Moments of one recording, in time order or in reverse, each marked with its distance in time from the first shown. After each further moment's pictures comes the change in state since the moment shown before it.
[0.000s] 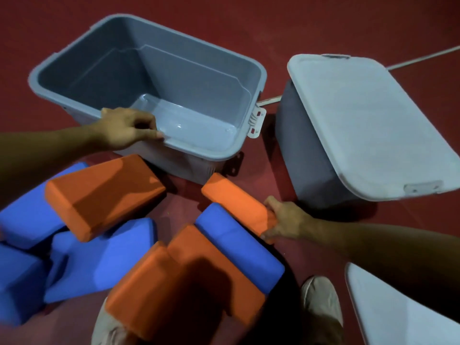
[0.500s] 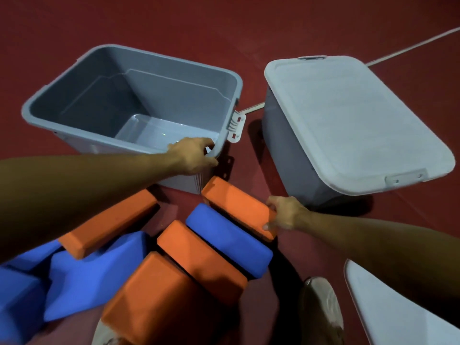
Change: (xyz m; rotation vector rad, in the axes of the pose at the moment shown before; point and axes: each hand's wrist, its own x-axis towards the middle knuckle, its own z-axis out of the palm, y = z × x) left_hand 0.041 0.168 0.052 -0.050 -0.137 -0.082; right_hand 0.001 0.048 -0.016 0.167 0.111 0.104
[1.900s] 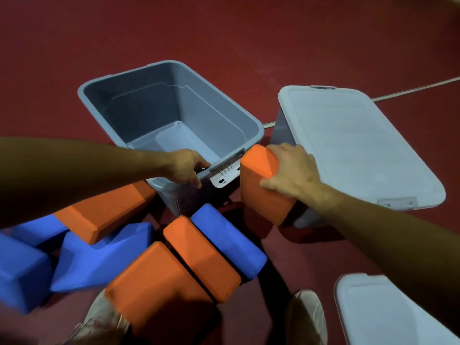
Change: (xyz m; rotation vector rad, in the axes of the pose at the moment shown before) left_hand -0.050 -0.022 -0.024 0.110 -0.239 0.109; right_hand -0.054 -0.072 -0.104 -0.309 0.603 -0.273
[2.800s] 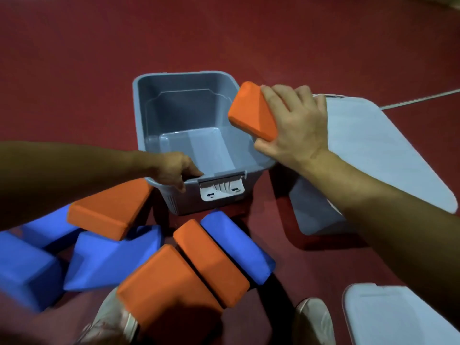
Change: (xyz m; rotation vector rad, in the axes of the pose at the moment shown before) left_hand -0.028 -0.047 -0.012 0.071 -0.083 0.108; right_hand 0.028 -0.051 -0.067 -0.182 0.705 -0.326
